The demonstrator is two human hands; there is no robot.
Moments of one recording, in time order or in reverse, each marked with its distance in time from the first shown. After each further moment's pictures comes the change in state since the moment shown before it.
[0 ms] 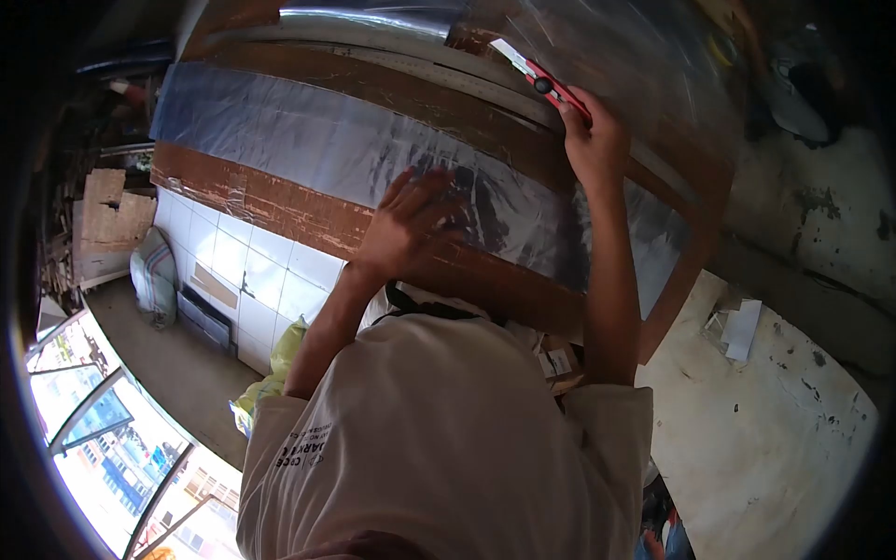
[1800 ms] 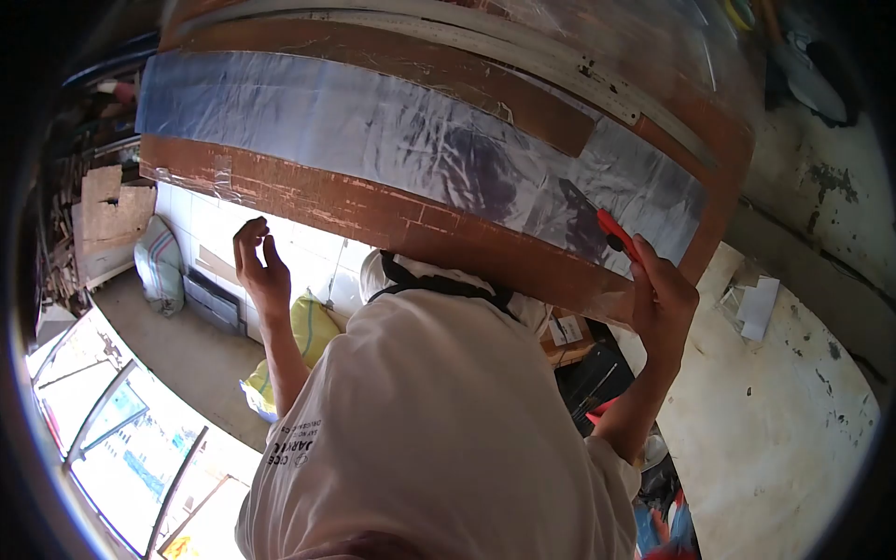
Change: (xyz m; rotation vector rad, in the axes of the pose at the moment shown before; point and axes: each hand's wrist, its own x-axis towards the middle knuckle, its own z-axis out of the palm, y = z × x) left_hand -0.128 -0.016 -0.101 0.333 0.464 -0.559; right_hand -0.178 -0.037 -0.151 -0.318 -0.237 -0.093
